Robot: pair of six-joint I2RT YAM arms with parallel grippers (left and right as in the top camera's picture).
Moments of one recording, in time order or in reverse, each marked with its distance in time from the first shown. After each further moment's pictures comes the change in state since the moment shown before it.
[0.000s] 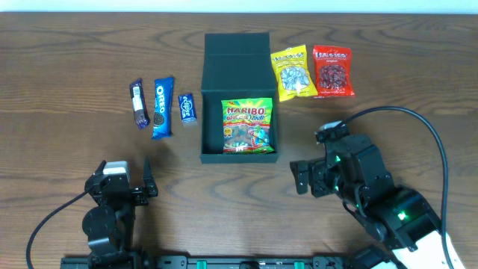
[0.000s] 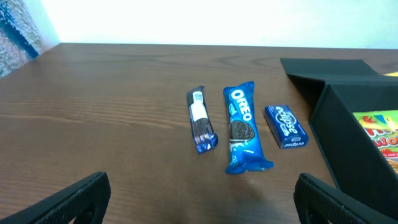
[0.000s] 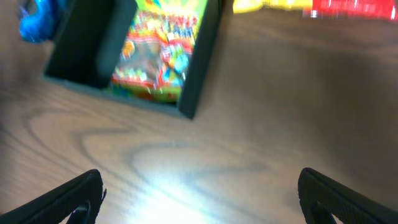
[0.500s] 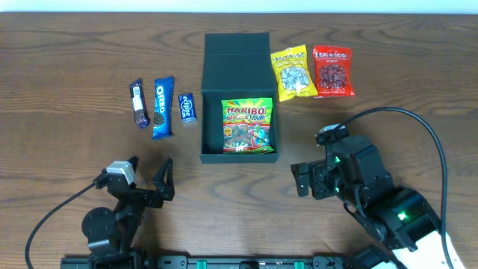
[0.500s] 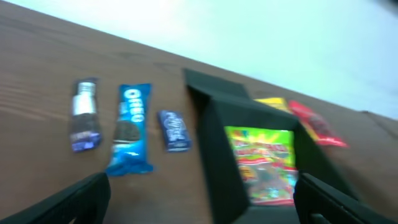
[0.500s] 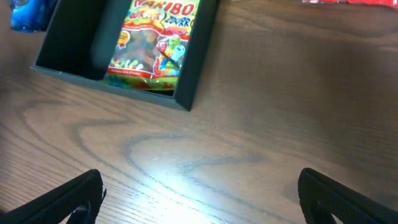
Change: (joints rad) left arm 0.000 0.000 -0.012 0.075 0.375 -0.369; right arm 0.000 0.000 0.000 -0.021 0.000 0.000
